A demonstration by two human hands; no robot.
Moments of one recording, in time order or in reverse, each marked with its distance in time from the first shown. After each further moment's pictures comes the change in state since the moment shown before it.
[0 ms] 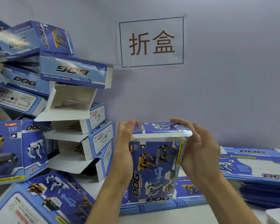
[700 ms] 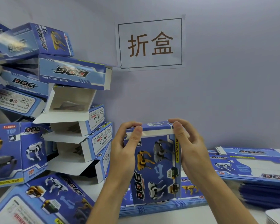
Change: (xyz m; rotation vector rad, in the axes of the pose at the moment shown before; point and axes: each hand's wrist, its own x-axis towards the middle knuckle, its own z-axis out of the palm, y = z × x) left_hand 0.002 -0.003 -0.002 0.107 -0.008 0.120; right_hand 0.007 0.005 0.009 -0.339 0.032 -0.159
